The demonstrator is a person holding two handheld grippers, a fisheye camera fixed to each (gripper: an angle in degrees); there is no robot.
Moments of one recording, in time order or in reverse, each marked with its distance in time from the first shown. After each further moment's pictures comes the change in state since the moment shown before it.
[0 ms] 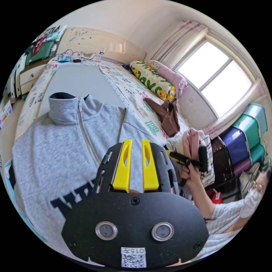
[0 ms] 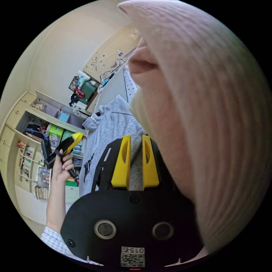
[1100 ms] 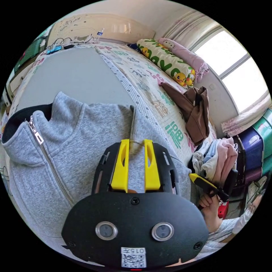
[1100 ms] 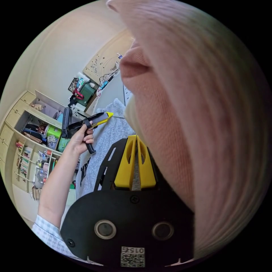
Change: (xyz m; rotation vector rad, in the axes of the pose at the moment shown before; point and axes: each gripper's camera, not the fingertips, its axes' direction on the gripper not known) left arm -0.011 -0.068 0.162 -0.223 -0.149 0.049; right arm 0.069 0.076 0.001 0.044 0.016 -0.006
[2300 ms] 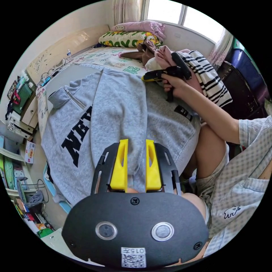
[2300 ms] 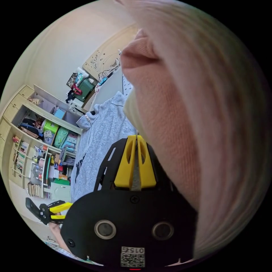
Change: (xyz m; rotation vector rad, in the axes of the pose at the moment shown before) left arm 0.147 0.327 -0.129 -0.163 -0.268 0.363; right arm 0.073 -0.158 -0.097 -0.025 0.066 -0.052
